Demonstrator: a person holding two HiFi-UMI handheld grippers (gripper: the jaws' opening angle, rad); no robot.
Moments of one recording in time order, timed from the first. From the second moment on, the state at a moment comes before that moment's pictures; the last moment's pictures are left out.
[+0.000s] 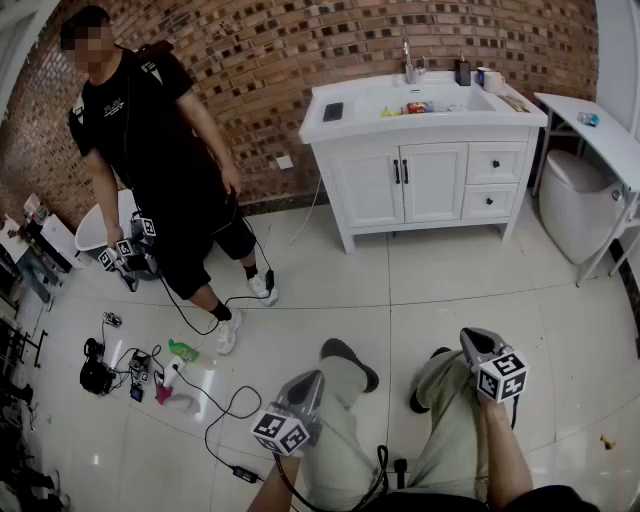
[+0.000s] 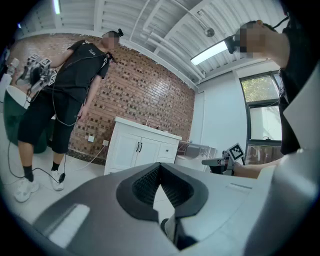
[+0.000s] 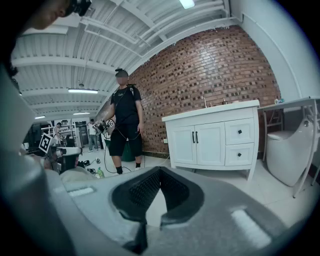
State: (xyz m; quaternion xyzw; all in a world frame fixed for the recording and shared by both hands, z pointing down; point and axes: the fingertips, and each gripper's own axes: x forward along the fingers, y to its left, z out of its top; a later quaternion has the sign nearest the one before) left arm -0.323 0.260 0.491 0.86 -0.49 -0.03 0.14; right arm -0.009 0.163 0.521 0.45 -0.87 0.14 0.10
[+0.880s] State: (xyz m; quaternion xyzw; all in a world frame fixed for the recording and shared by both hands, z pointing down) left arm -0.258 0.015 0.529 0.87 -0.46 -0.05 0.18; right arm 0.012 -0.044 0.476 0.47 -0.86 0.11 0.15
